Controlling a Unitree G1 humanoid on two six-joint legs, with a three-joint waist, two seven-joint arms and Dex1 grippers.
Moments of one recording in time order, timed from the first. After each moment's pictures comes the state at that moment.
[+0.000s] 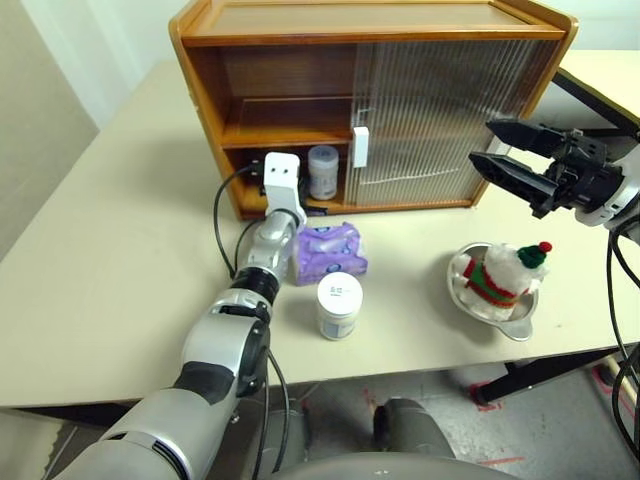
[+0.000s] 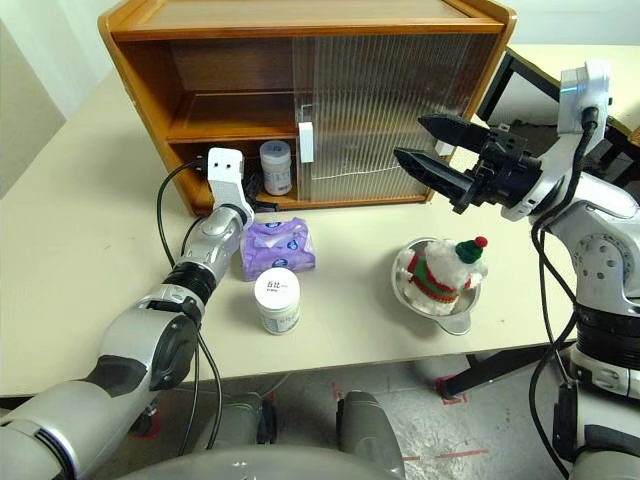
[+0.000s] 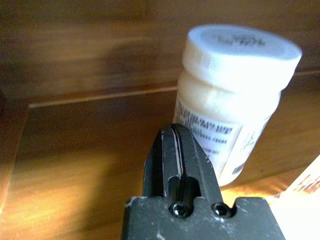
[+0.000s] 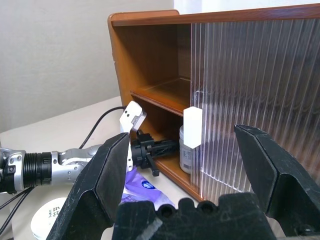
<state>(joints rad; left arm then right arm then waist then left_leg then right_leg) -0.85 0.04 0.10 1.12 -0.04 -0.22 -0.10 -0.42 -0.72 -0.32 -0.16 0.78 0.55 0.94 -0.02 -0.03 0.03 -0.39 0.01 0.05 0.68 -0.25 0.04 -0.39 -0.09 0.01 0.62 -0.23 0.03</state>
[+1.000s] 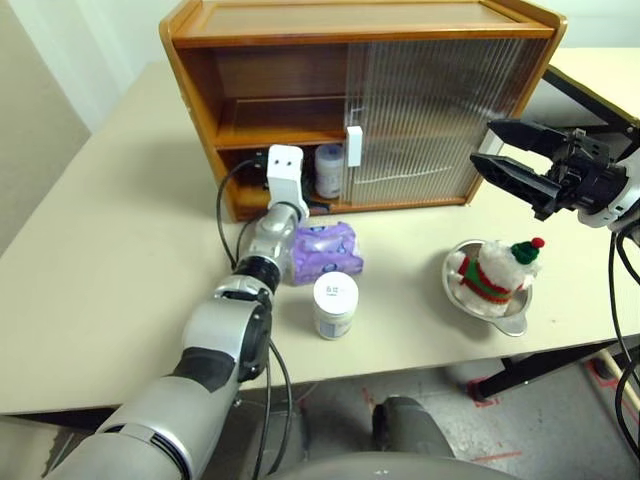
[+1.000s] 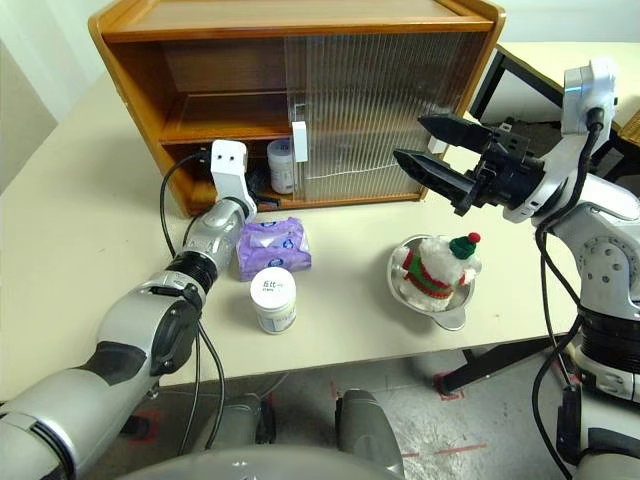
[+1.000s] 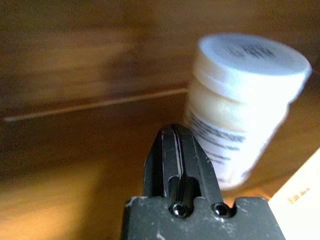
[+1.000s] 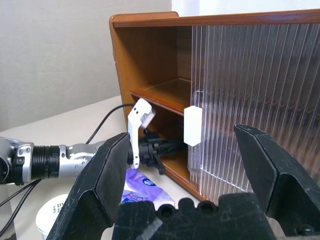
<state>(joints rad) -0.94 0.05 0.12 1.20 -0.04 -0.23 -0.11 -0.41 -0.73 -0.33 -0.19 0.80 0.56 0.93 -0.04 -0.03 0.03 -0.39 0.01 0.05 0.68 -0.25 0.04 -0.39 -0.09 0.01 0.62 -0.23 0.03</state>
